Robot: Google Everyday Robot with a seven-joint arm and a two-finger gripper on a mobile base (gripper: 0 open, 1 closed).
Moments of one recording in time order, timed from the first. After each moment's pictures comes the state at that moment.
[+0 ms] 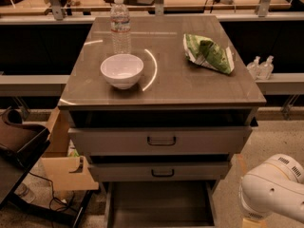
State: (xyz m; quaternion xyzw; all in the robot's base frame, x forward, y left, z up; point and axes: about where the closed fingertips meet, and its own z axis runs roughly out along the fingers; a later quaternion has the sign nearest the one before) arm 0.361 -0.299 0.542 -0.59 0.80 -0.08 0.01
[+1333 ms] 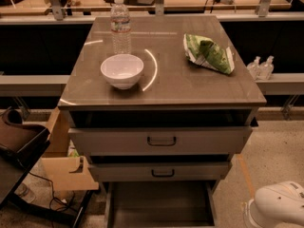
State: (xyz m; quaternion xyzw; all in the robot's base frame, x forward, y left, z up) arm 0.338 -0.337 0.410 -0.59 0.81 0.02 0.02
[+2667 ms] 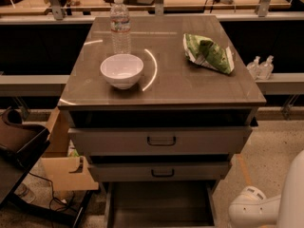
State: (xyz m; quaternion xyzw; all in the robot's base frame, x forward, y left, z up) arm 0.322 -0.324 0.309 -0.63 0.77 0.01 -0.08
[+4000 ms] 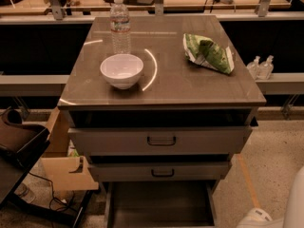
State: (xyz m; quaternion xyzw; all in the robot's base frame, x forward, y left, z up) arm 0.279 -0.318 0.249 -0.62 0.78 0.06 -0.04
